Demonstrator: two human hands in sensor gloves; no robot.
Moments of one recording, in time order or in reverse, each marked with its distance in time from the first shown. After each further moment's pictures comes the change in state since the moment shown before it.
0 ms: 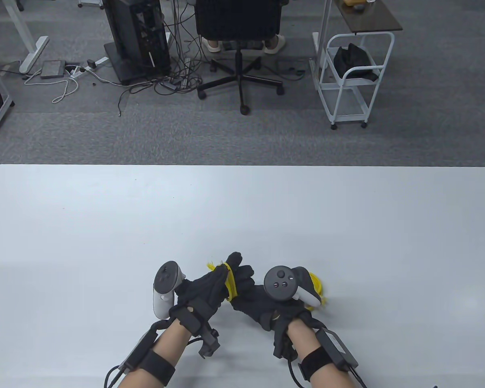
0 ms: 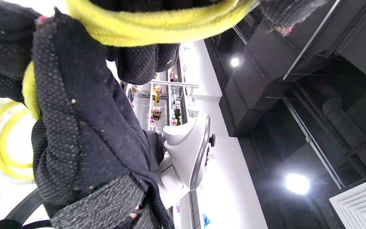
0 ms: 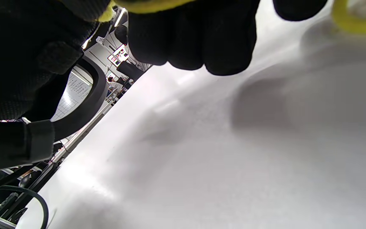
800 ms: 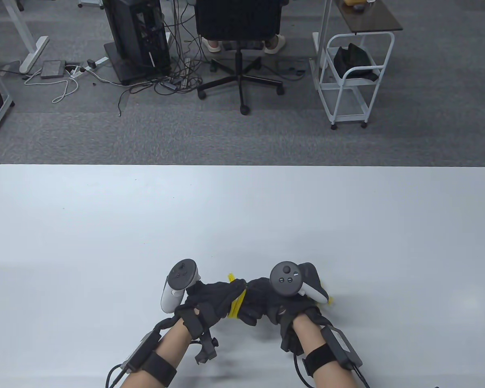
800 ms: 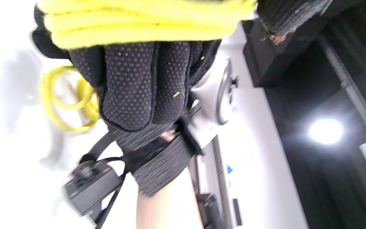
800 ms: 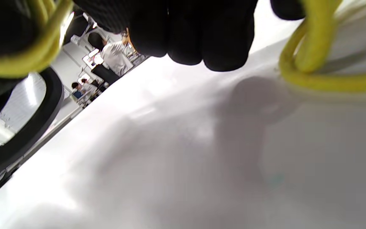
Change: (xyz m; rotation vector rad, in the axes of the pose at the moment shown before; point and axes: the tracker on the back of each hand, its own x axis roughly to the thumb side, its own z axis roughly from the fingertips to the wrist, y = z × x) left_hand -0.002 -0.021 -0.009 -0.275 0.109 -0.116; right_hand -0.011 -0.020 0.008 -0.081 0.118 0.096
